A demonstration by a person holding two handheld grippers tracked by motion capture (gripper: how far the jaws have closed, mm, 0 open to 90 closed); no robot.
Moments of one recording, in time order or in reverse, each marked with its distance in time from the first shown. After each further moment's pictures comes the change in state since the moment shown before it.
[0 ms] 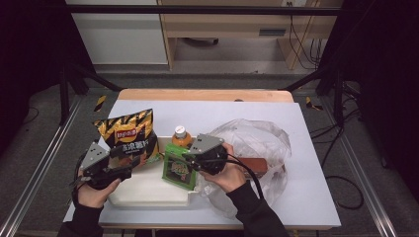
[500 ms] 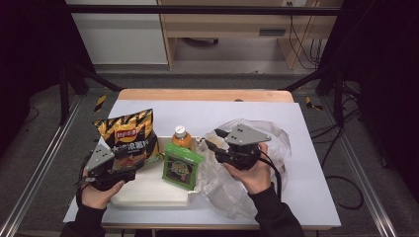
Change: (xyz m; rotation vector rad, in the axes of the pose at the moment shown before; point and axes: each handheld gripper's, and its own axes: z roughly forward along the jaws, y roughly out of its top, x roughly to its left) left arm -0.007 -0.001 0.004 0.015 -0.022 0.015; right arm -0.028 -0.012 -0.071 -0.158 -0.156 0.177
